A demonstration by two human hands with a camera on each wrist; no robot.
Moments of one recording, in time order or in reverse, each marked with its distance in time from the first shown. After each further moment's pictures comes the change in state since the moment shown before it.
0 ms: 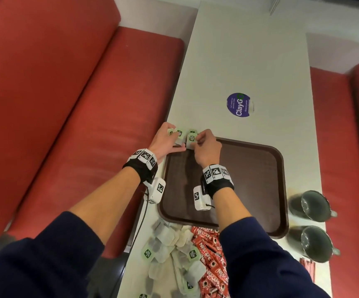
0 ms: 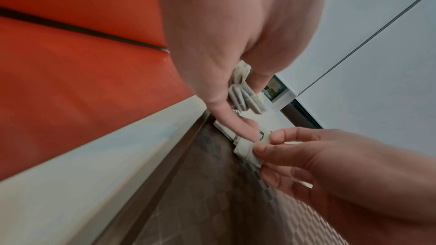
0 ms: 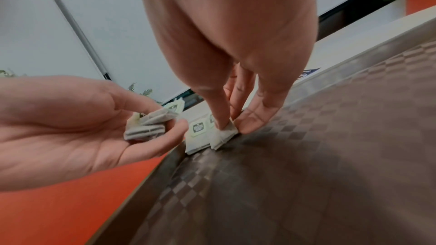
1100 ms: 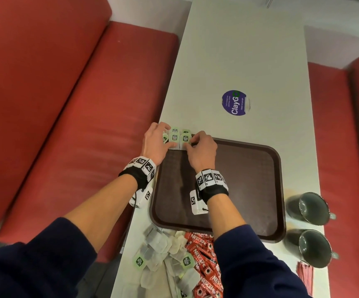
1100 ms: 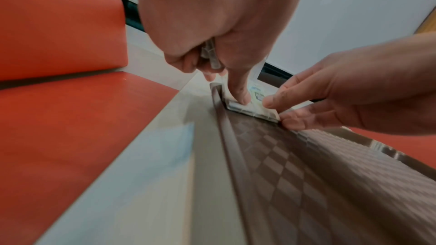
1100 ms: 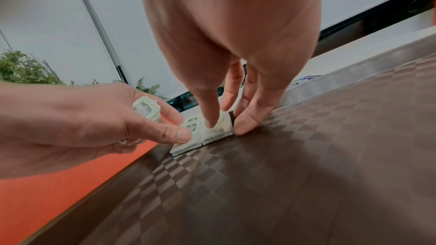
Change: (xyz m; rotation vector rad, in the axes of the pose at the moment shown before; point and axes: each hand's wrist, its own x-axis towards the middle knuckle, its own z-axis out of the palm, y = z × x) left_hand 0.020 -0.027 -0.003 0.758 0.262 0.435; right_hand 0.003 0.004 0.000 -0.123 0.026 -0.048
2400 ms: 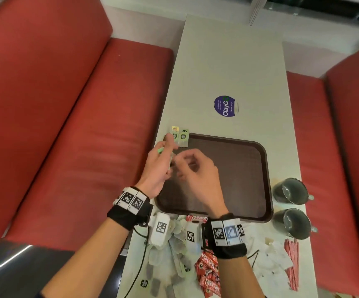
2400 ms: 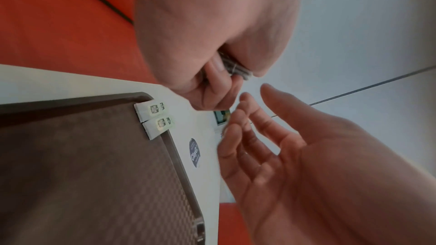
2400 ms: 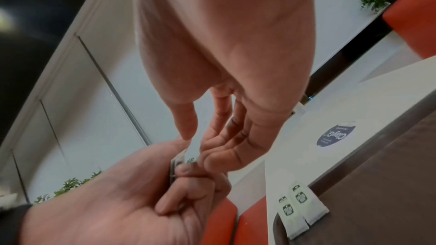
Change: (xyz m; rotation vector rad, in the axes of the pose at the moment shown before) left_hand -0.135 0.093 -0.078 -1.021 -0.182 -0.454; right_hand -0.175 -0.072 -0.105 0.462 -0.196 -0.110
